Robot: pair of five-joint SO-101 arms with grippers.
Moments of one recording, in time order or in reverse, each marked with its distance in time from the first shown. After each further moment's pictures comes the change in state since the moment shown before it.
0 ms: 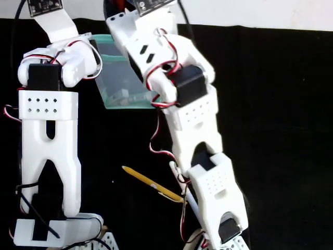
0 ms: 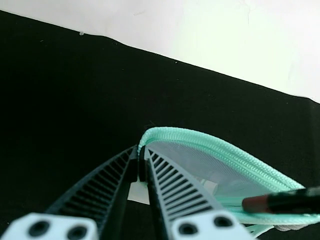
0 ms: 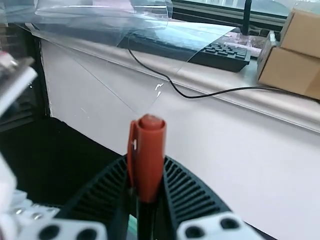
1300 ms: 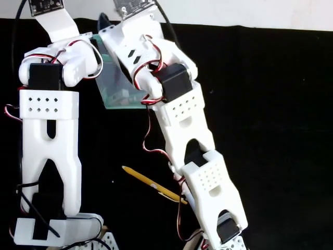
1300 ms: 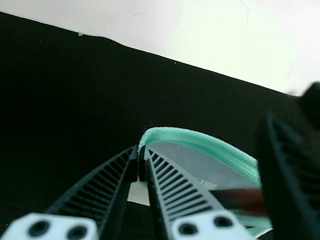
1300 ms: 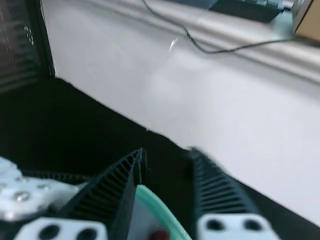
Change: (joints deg) left arm 0.4 0.4 -0.4 -0.2 0.0; right arm -1.5 4.3 -0.4 4.8 0.0
